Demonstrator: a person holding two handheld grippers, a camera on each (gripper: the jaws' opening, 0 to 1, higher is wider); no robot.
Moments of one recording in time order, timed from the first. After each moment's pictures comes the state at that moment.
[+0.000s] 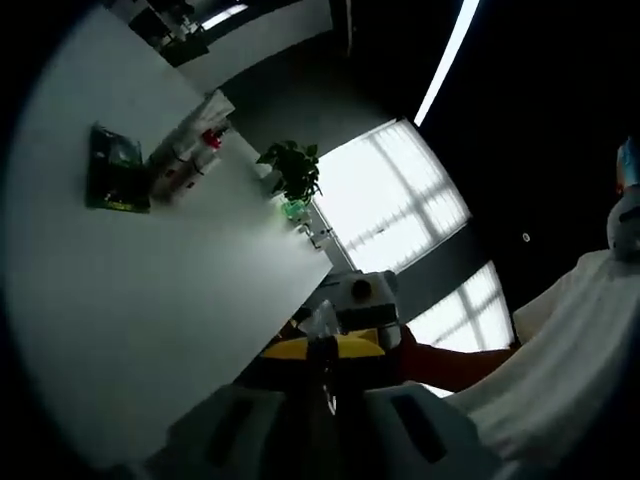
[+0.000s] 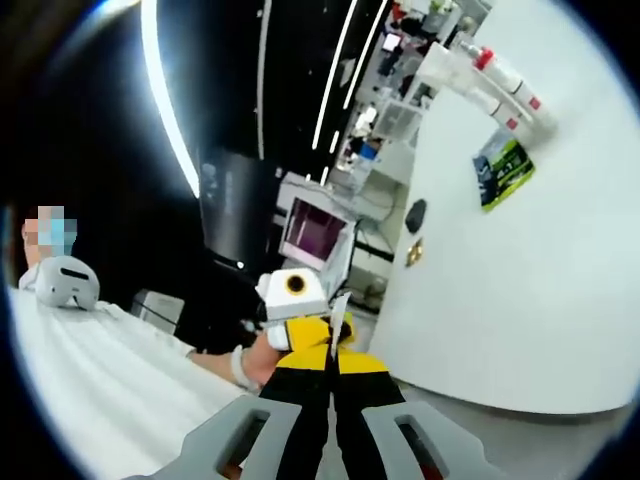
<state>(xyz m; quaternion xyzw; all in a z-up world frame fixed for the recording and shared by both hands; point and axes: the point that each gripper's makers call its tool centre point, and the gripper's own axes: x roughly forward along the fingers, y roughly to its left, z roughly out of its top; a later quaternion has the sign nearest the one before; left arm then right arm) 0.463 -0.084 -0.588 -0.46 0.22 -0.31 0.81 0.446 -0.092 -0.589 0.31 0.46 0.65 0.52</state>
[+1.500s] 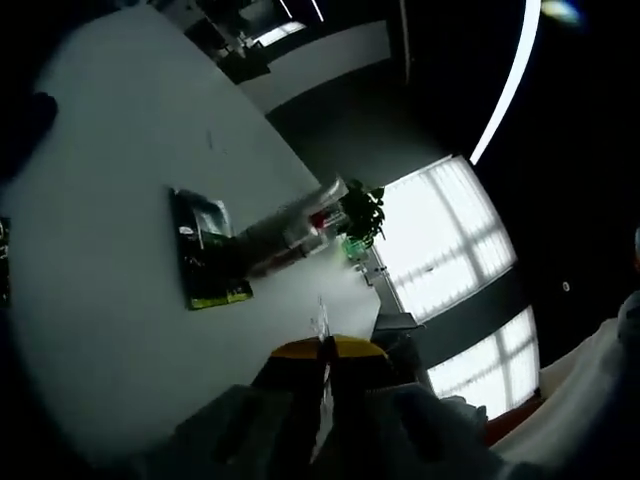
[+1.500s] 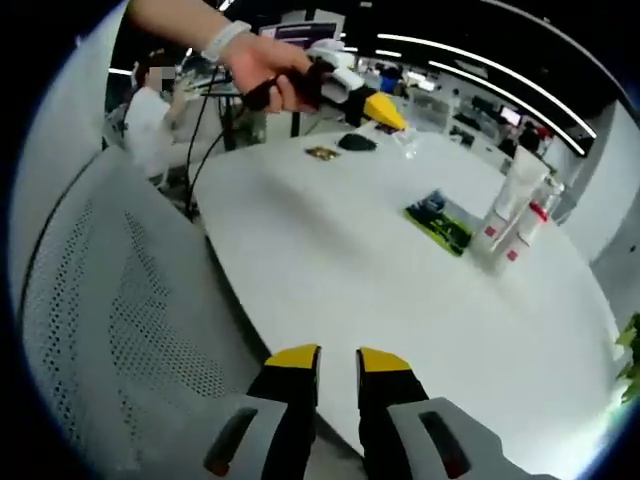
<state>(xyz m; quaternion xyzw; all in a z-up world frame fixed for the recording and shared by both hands) 0.563 0.070 -0.629 -0.48 0.23 -0.18 0.83 0.487 -0.135 -0.706 -0.34 0.24 0.62 0.66</state>
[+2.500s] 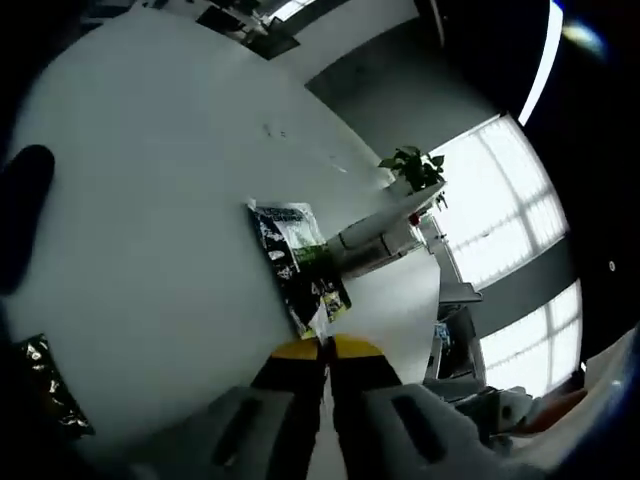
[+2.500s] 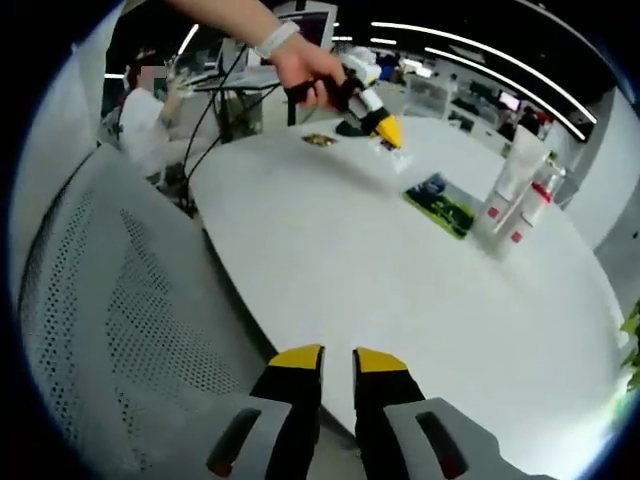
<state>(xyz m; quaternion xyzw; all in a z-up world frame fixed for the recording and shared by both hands) 0.593 0.132 -0.707 -0.40 0.36 -0.12 0.83 0.488 -0.139 -0.715 -0.34 0.27 0.61 0.66</state>
